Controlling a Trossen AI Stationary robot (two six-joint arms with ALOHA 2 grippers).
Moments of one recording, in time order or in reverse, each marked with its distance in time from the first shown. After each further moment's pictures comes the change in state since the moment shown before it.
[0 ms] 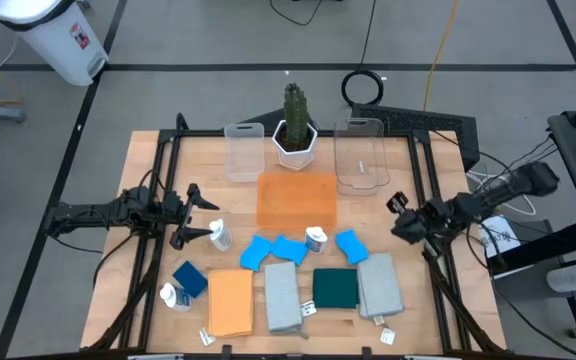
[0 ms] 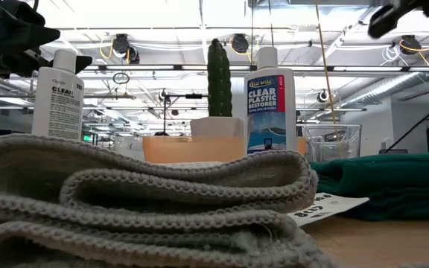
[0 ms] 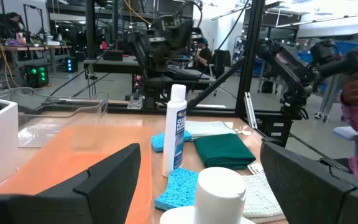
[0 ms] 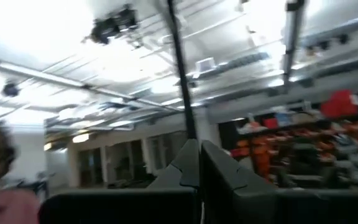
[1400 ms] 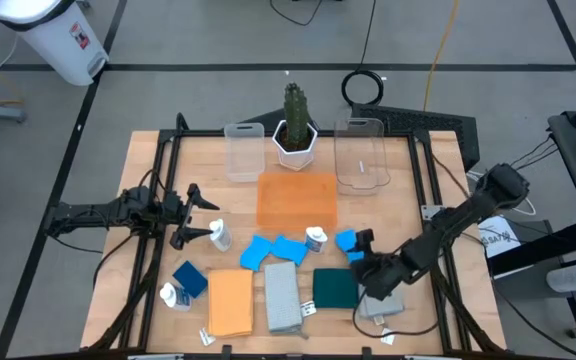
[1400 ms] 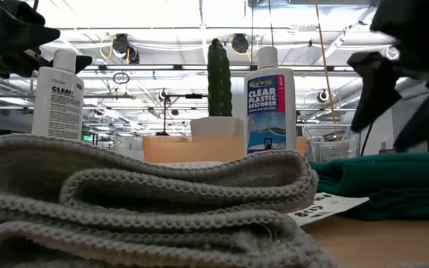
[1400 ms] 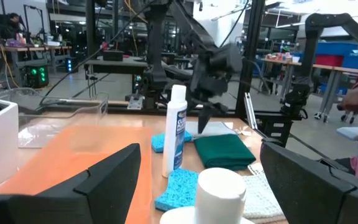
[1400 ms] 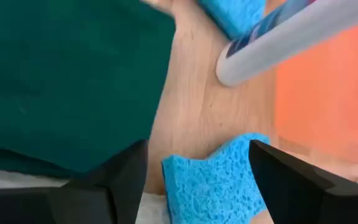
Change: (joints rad) left arm 0.000 0.000 0.000 0.000 0.000 0.000; right arm 0.246 0.911 0.735 -1.533 0.531 0.053
